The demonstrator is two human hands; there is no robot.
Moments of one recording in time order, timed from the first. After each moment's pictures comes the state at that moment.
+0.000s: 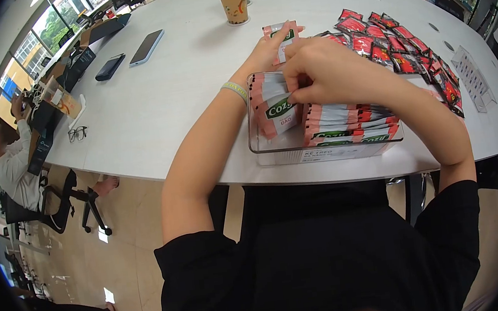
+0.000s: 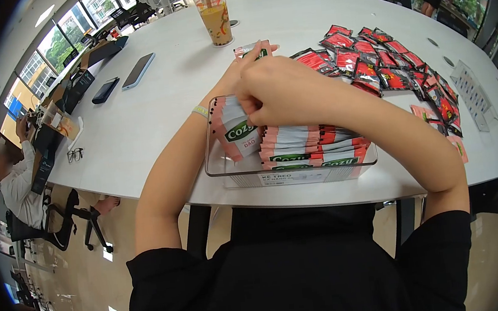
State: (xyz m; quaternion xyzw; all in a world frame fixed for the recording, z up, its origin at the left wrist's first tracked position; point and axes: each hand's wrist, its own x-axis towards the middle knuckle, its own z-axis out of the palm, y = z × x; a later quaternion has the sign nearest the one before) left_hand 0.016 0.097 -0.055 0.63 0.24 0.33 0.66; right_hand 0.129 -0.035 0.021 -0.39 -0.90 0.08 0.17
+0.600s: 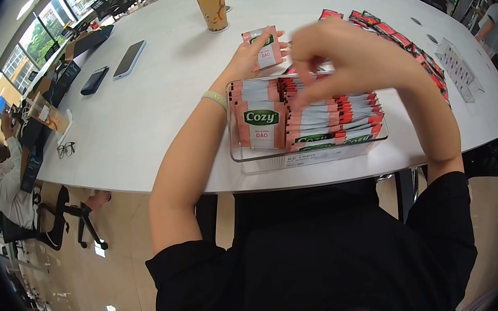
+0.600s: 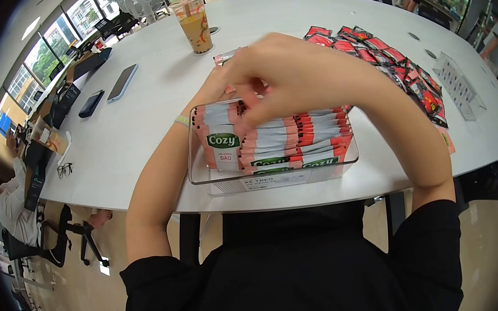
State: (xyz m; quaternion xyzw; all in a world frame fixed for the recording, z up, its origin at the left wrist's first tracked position) left_hand 0.020 0.110 -0.068 0.58 0.22 0.32 0.71; right_hand 0.151 -0.059 0.063 -0.39 -0.90 0.08 0.18
